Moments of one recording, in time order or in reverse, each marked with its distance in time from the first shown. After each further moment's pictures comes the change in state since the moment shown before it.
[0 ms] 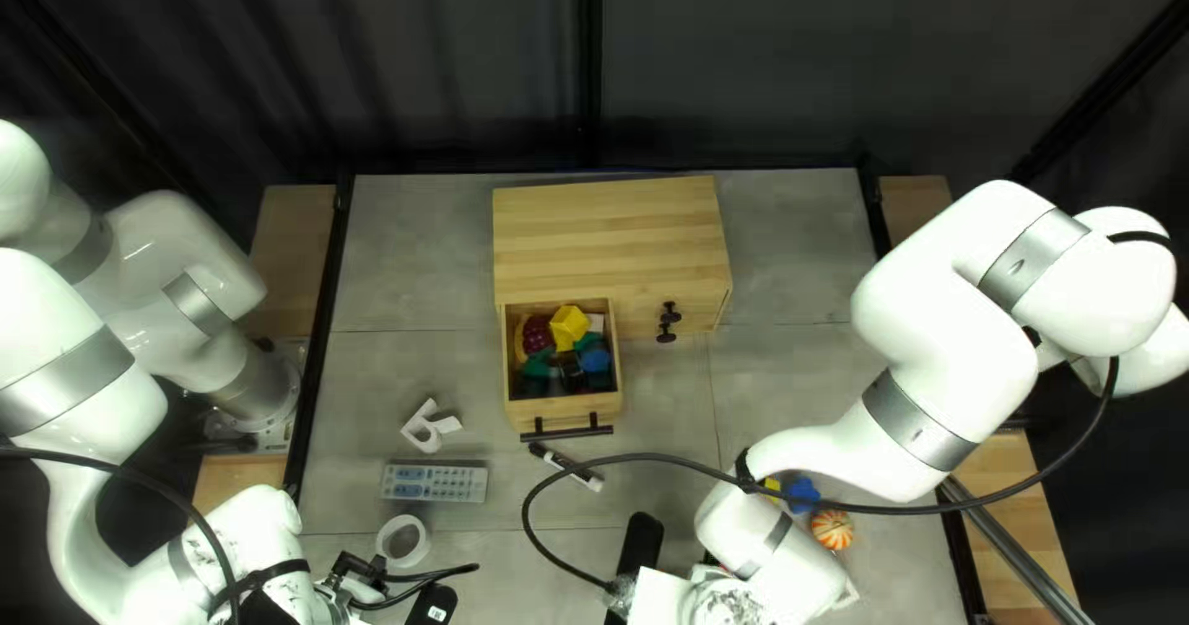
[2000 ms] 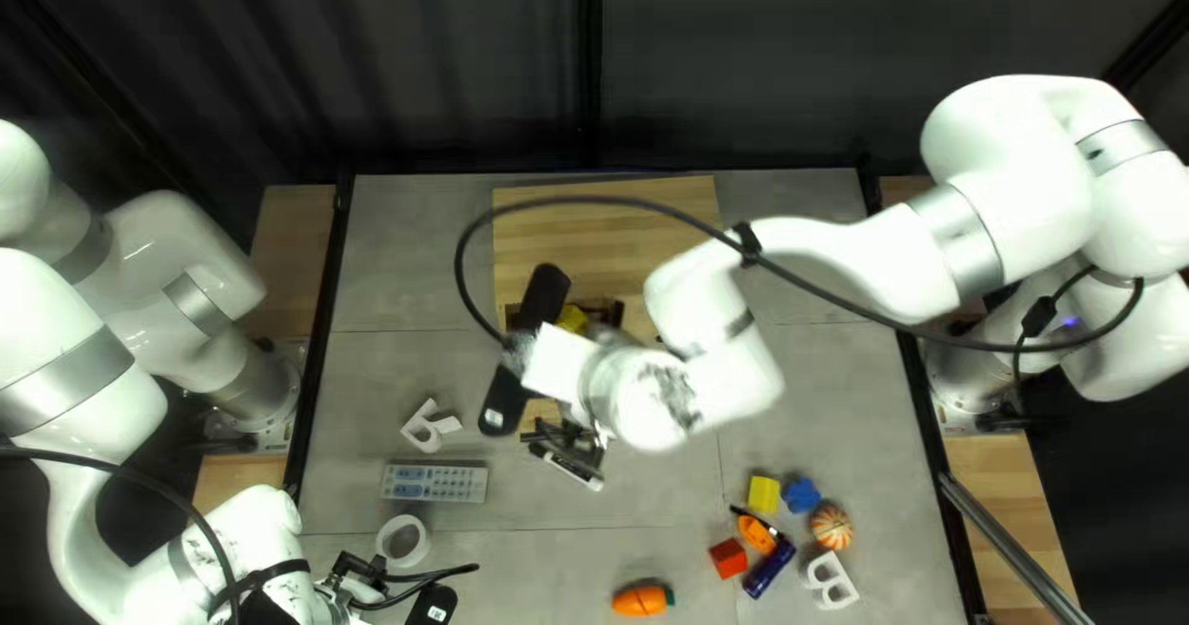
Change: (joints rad) left arm 0.000 0.000 0.000 0.000 0.000 0.000 0.000; right arm -0.066 -0.227 -0.150 0.172 -0.295 0.373 -0.121
